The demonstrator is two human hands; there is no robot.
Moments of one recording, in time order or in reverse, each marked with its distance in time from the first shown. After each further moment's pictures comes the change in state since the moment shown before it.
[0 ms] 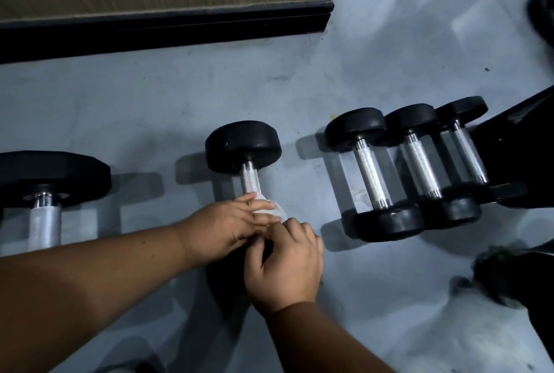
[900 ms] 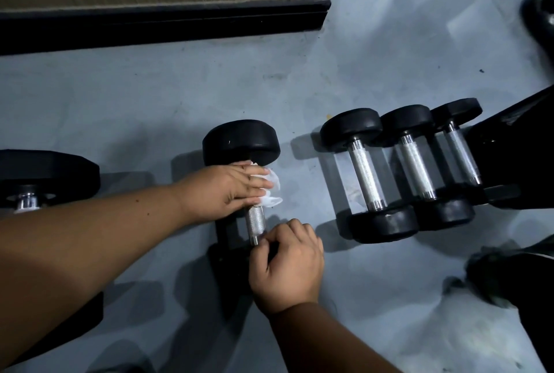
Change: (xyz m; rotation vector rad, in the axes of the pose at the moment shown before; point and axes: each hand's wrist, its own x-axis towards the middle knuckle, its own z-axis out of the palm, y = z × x) left_hand 0.032 -0.037 -0.030 0.015 0.075 -0.071; right_hand 0.005 0.013 -0.003 0.059 -0.027 0.020
